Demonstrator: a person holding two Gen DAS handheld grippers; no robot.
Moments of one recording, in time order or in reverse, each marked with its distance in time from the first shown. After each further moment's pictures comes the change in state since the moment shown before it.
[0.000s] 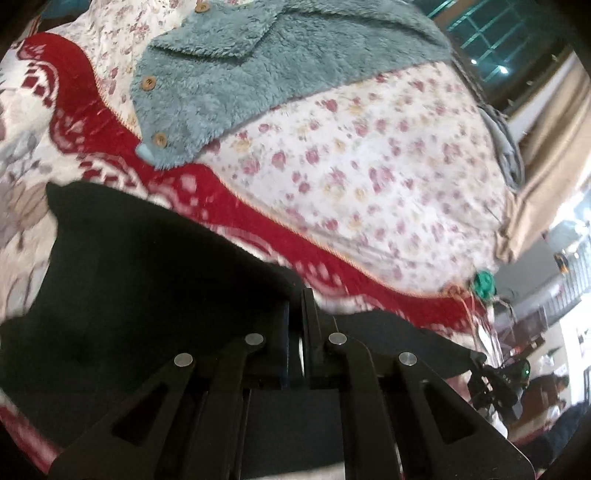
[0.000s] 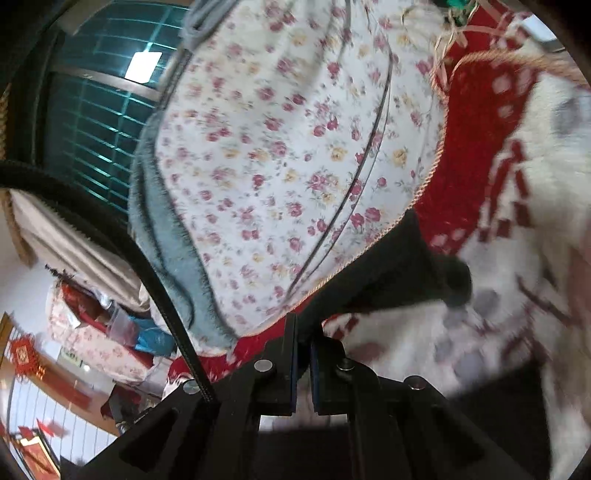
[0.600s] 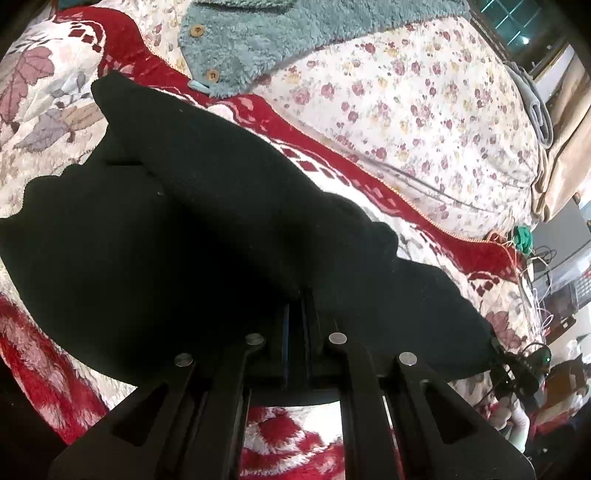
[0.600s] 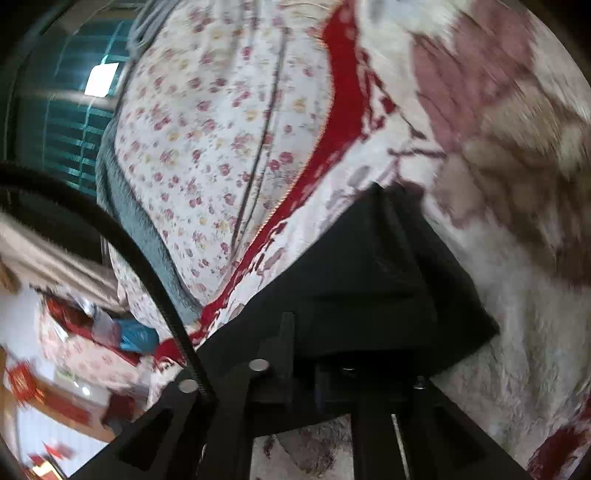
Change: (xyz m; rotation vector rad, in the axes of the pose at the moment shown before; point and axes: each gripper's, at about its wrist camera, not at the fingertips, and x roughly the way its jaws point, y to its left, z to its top) left arm 0.007 0.029 -0.081 0.015 0.087 0.153; right arm -0.020 -0.069 -0.073 0.103 0.032 -0.087
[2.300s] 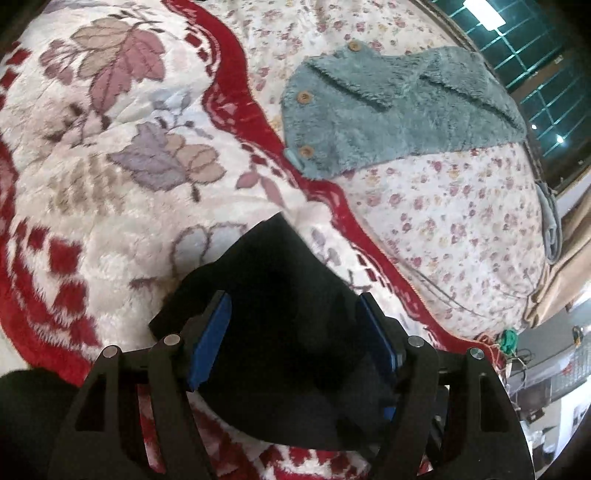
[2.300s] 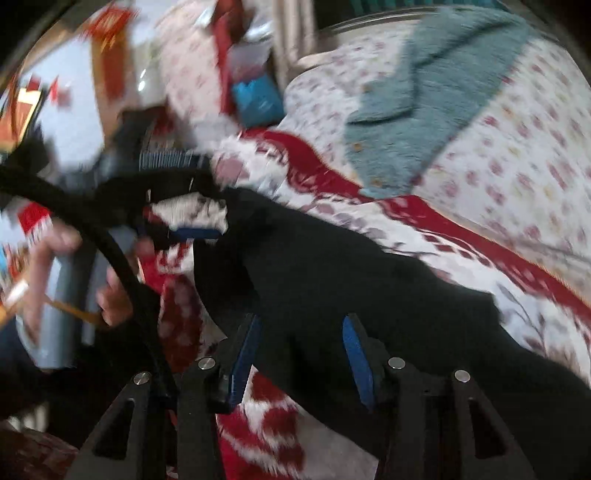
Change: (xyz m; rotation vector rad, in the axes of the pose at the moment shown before) left arm -0.067 0.119 0.048 -0.272 -0.178 -0.016; right arm 0.189 0.290 -0.269 -1.206 0.347 0.120
